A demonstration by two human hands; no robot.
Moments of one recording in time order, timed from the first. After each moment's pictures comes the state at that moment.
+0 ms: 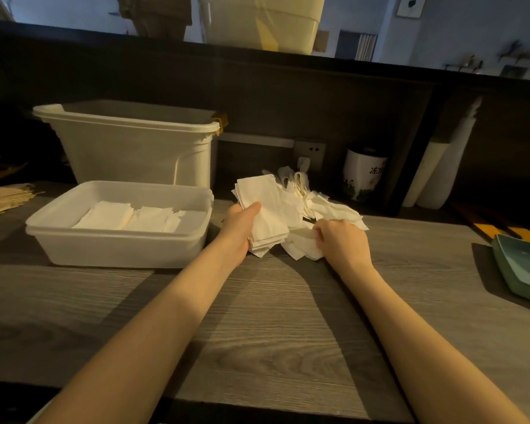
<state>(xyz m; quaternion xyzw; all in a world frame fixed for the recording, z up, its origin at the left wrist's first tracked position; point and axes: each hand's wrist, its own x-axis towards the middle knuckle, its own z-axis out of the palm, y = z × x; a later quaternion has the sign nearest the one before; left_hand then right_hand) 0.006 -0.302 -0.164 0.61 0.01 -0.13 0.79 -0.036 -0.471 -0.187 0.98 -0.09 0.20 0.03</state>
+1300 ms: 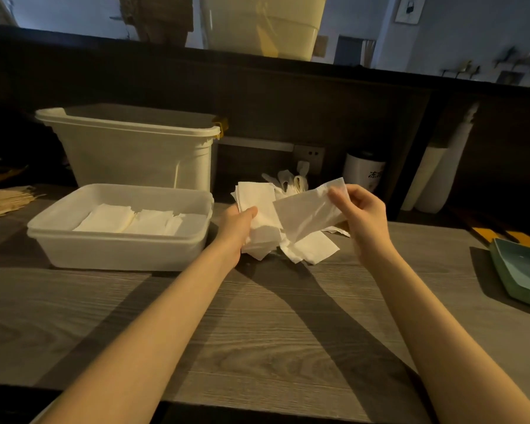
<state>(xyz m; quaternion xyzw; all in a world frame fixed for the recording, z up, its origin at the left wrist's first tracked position) 0.006 -0.298 -0.163 0.69 0.00 -0.07 0.72 -0.064 -0.464 -0.140 0.72 0.00 0.31 -0.62</state>
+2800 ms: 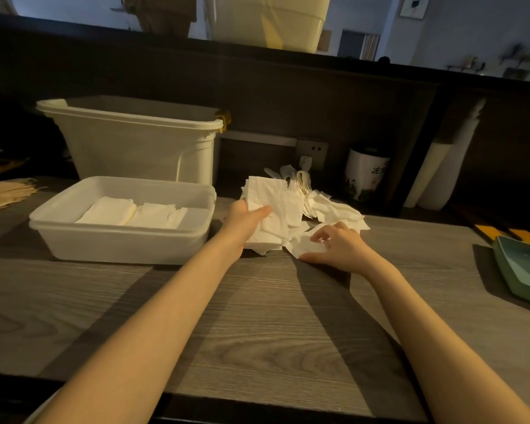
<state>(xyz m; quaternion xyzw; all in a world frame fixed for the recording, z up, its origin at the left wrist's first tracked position) 0.006 -0.299 -0.161 0.72 -0.04 -0.08 0.68 -0.048 -0.483 -0.179 0.98 -0.08 0.01 -0.16</state>
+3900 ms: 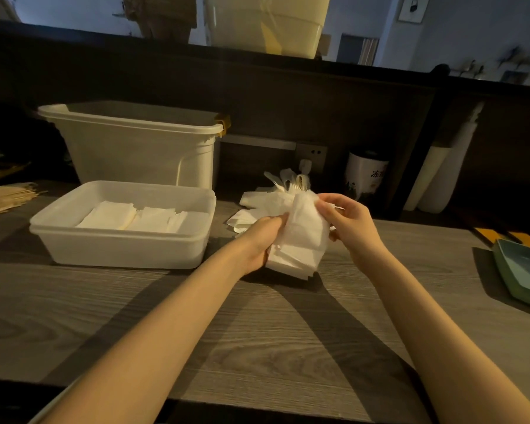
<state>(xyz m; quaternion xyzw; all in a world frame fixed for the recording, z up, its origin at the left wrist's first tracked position) -0.019 -0.310 -0.157 0.64 -0.13 -0.26 0.71 -0.059 -0.460 -0.152 0.78 -0.02 0.23 -0.59</state>
